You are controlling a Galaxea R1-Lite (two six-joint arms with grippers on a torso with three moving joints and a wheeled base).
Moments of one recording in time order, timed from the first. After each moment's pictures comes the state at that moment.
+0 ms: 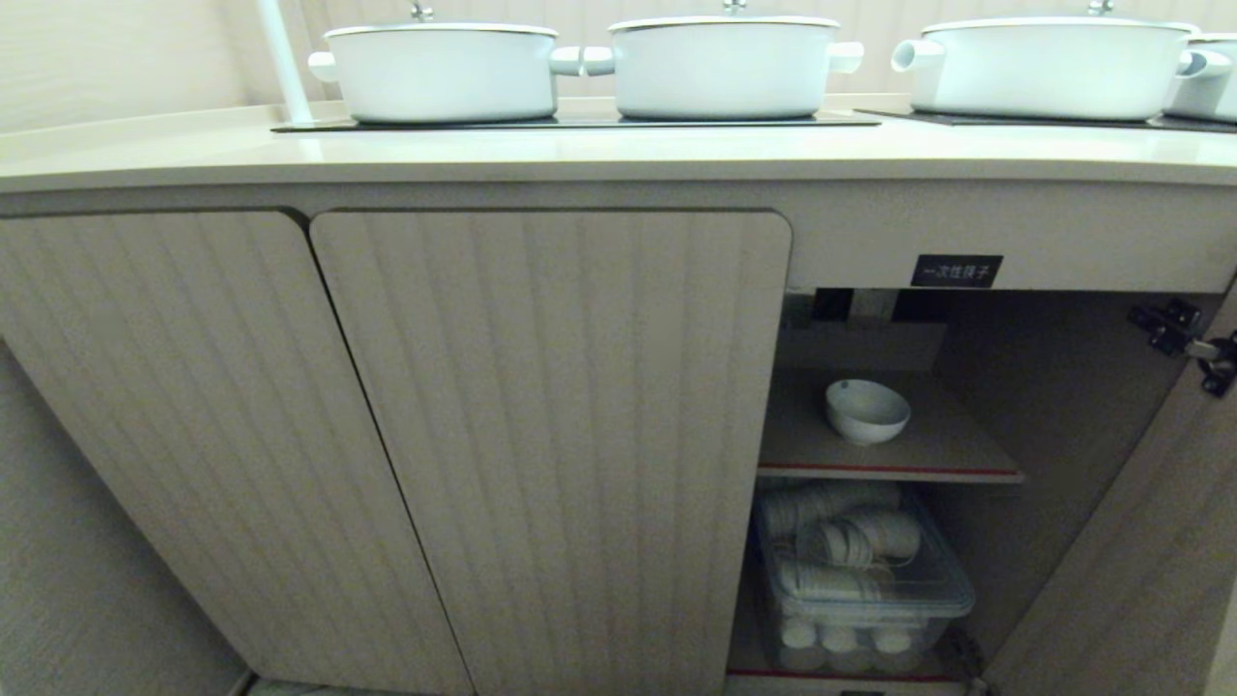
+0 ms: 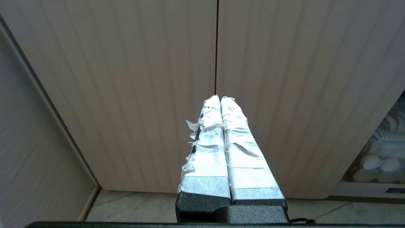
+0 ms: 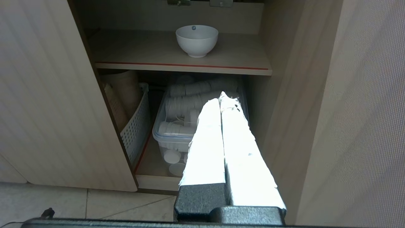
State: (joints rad) left arm 0.00 0.00 0.00 0.00 -0.01 -0.01; right arm 0.01 0.00 0.00 0.00 -0.02 -0.02
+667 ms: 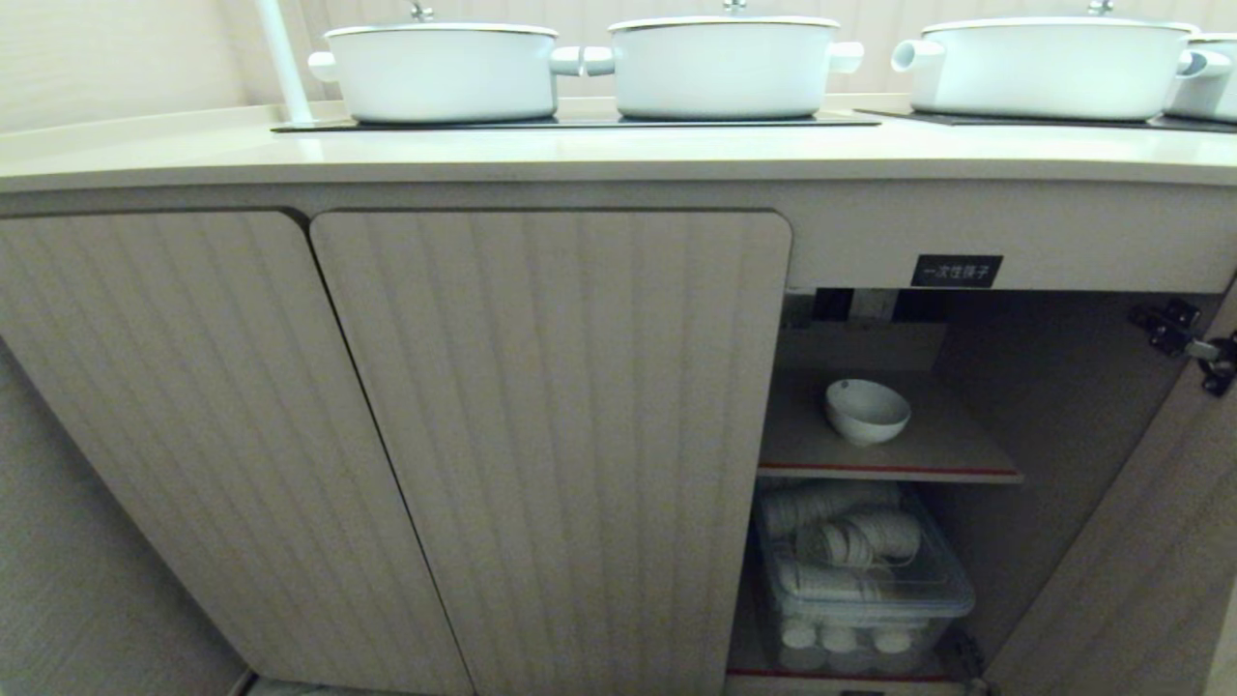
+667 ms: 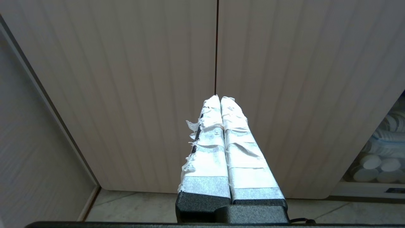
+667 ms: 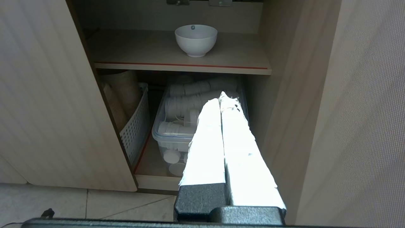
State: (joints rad) left arm 0.00 0.00 0.00 0.00 -0.01 -0.01; right arm 0.01 0.00 0.00 0.00 -0.02 -0.02
